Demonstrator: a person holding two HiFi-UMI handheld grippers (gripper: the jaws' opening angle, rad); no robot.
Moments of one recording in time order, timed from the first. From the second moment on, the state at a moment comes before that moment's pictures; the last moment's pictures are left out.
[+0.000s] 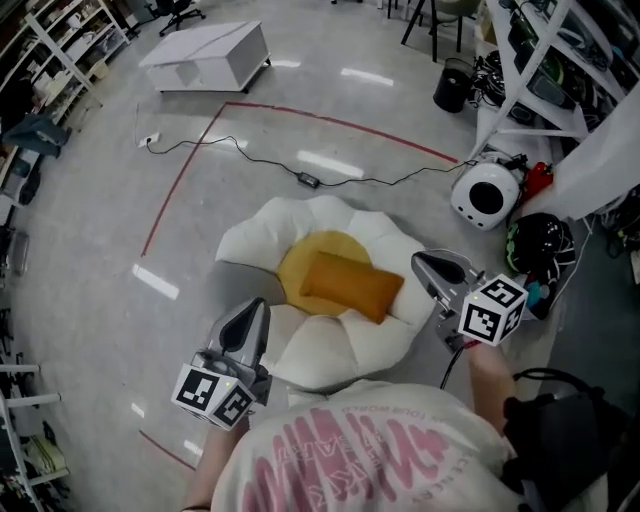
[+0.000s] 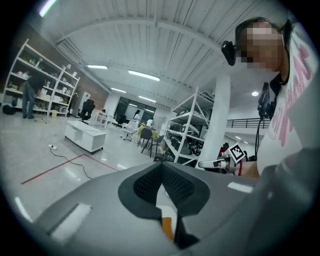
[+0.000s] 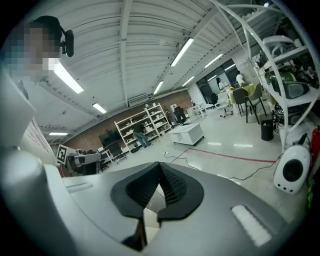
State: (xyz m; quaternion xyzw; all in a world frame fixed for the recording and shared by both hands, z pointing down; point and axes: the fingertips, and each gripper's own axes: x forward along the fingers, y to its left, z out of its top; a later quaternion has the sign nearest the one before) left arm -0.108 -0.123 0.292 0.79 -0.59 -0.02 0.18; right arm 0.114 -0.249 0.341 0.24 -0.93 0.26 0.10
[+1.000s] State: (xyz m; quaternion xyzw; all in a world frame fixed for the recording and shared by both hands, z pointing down) left arm -0.142 -0.178 0.523 0.78 -0.56 0.07 0.29; right arm 0.149 -0.246 0.547 0.38 -0.82 0.42 0.12
